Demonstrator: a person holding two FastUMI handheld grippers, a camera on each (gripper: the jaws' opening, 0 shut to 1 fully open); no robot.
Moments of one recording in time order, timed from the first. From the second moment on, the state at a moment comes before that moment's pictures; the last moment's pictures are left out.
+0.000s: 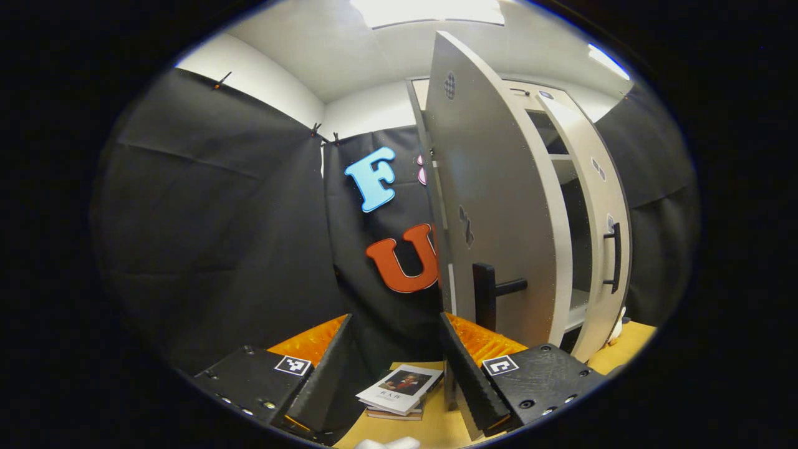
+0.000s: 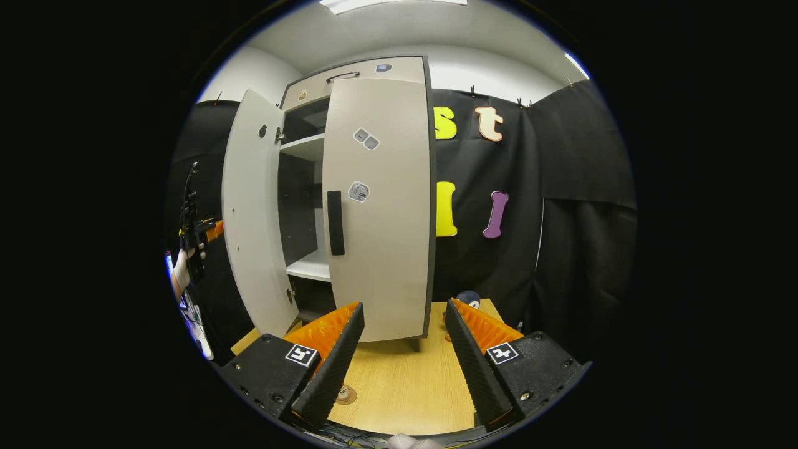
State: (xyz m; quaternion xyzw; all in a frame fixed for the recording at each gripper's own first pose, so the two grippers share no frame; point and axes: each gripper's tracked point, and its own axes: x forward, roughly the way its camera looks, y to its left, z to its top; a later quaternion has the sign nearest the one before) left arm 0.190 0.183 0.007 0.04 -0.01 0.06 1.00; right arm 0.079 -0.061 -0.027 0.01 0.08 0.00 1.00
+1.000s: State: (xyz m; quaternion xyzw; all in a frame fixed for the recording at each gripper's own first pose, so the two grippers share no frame) left arm 0.240 0.048 0.012 0.05 -0.02 -0.03 1.00; right arm 0.063 -0.081 -0.016 0.02 0.06 -0.03 1.00
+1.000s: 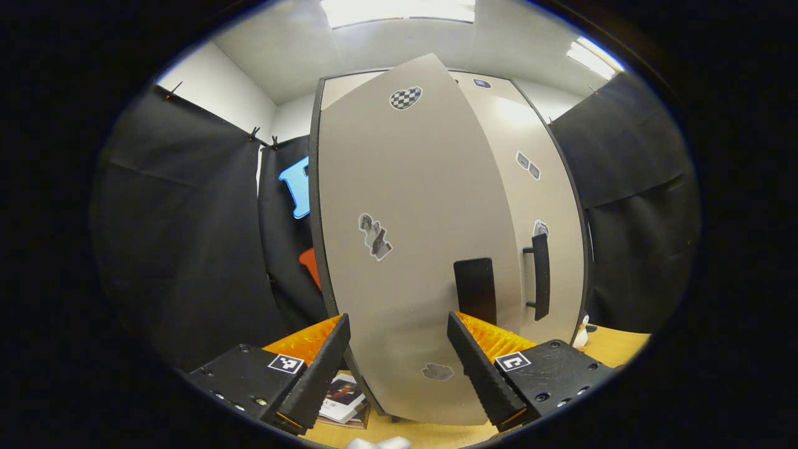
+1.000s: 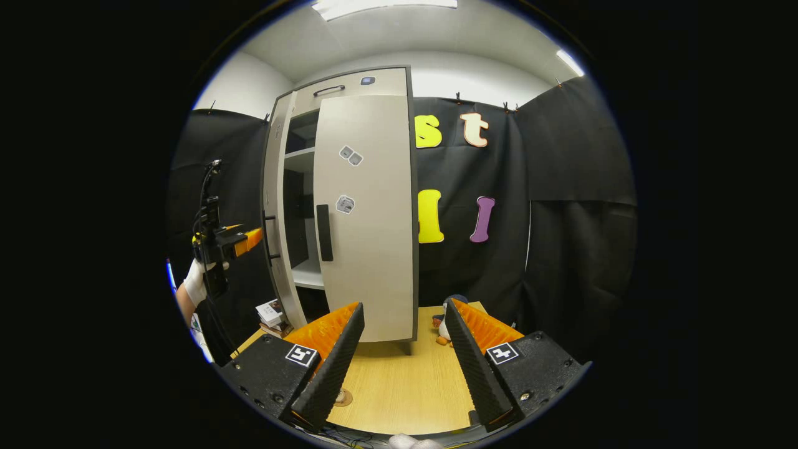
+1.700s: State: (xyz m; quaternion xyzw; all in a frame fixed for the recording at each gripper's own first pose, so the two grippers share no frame) left arm 0.155 0.045 -0.001 0.00 0.01 -0.03 1.00; right arm 0.081 -0.033 -0.011 -0.01 0.05 0.01 1.00
